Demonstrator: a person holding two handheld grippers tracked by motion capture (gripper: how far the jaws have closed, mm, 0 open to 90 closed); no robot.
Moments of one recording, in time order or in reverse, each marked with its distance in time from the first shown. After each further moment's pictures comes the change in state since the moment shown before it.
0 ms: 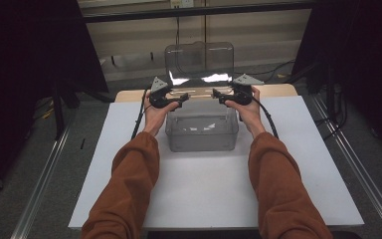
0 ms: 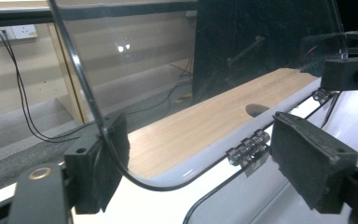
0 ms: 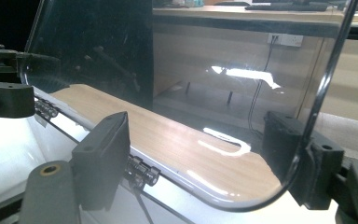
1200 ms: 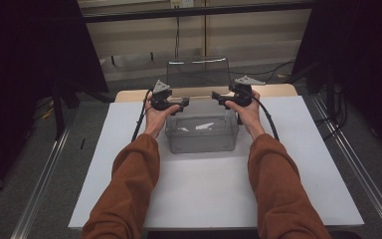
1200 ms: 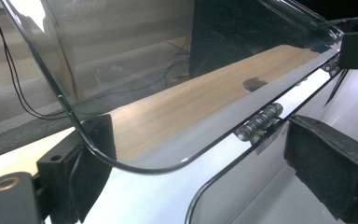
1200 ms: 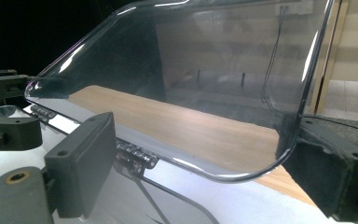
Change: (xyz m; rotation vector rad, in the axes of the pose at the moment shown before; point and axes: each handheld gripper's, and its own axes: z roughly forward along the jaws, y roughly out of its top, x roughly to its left) left arm -0.001 -0.009 0.004 0.091 -0.010 -0.028; right arm -0.002 -0.007 0.002 0.044 0.028 0.155
